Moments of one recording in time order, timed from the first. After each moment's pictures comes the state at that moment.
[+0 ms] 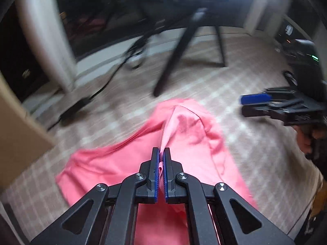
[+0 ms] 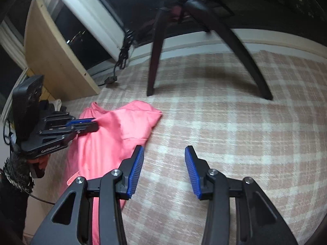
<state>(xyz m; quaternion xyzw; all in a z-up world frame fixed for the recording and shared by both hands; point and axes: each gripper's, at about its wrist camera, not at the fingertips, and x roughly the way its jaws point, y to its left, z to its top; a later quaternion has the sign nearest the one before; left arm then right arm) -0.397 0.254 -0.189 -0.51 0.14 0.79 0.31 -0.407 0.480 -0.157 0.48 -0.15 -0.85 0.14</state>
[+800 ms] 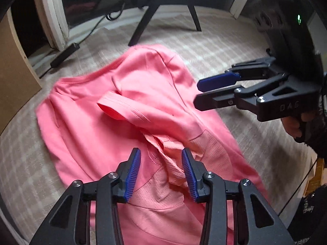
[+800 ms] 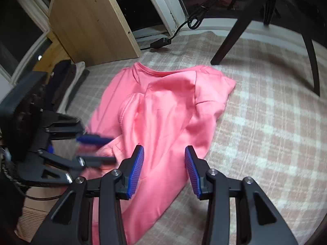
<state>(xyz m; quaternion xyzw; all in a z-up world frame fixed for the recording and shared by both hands) -0.303 0.227 -0.203 -0.54 0.14 0.76 0.33 -0.379 0.391 -0.170 0.50 -0.09 -0.83 0.21</state>
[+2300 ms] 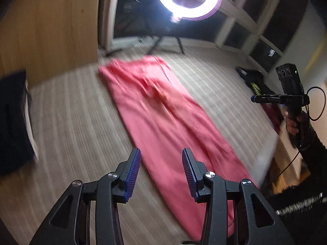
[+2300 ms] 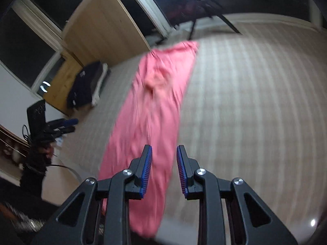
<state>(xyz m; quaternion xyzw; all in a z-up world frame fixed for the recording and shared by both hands) -0.097 0.042 -0.085 -0.49 0.04 0.80 0.35 -0.036 0.414 -0.069 0.48 -0.21 -0.84 0.12</state>
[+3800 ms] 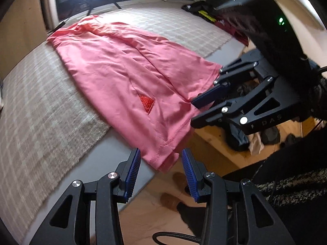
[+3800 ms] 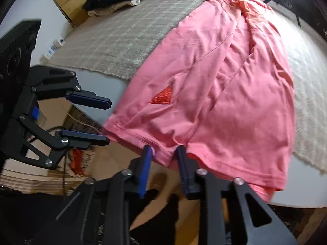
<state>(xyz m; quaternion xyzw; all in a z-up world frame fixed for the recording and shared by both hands) 0.106 0.060 -0.184 -0.48 0.19 0.74 0.44 0.022 0.152 -0.186 0.57 0.03 -0.80 0.17</state>
